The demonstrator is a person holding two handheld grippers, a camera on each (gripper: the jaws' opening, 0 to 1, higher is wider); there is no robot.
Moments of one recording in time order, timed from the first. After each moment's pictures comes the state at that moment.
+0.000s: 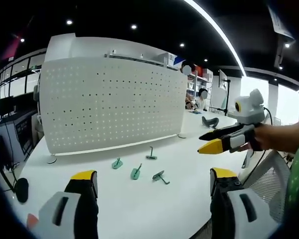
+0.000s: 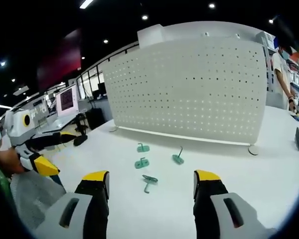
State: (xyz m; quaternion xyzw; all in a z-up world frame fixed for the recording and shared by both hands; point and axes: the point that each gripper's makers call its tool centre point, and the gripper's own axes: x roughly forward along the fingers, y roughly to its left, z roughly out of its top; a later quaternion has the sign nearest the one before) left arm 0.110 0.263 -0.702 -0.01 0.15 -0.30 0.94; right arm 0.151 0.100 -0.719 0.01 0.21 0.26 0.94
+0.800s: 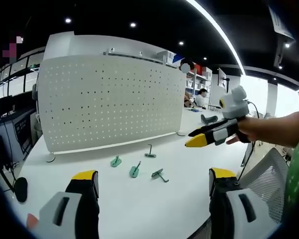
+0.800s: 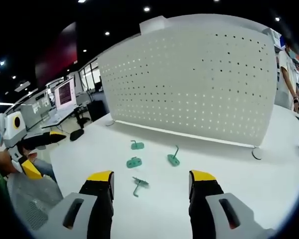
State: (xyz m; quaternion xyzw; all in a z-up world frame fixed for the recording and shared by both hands) left arm 0.110 0.262 -0.705 -0.01 0.15 -0.30 0.94; right arm 0.187 0.093 -0.732 0.00 0.25 0.28 0.93
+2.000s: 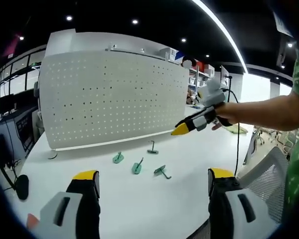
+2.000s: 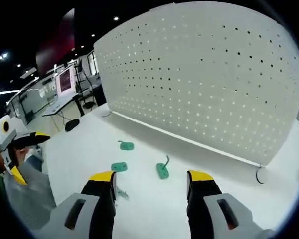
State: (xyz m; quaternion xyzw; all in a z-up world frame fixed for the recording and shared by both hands) left arm 0.112 0.266 -0.712 0.00 0.17 -0.29 0.94; right arm 0.255 0.093 -0.743 -0.05 0.29 0.32 0.90
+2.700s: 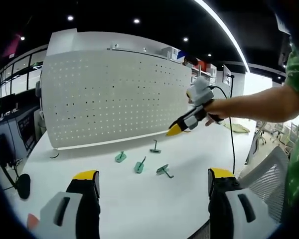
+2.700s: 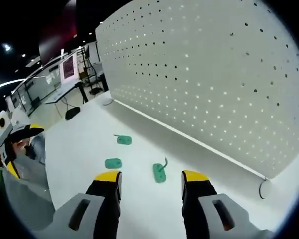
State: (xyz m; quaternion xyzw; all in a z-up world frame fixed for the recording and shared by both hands) left arm 0.114 0.270 -0.714 0.00 0.17 -0.28 0.94; right arm 0.281 0.102 -0.765 -0.09 0.34 0.35 0.87
